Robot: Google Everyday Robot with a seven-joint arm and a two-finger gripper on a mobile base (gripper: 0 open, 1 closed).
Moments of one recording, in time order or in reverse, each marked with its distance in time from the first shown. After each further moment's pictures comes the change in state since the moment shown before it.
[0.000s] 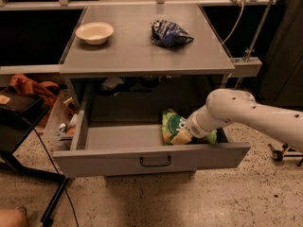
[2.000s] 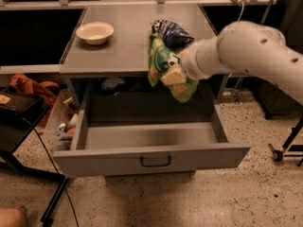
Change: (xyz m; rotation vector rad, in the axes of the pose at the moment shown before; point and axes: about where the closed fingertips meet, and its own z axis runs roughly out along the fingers) arm -0.186 -0.013 -0.192 0.281 -0.367 -0.302
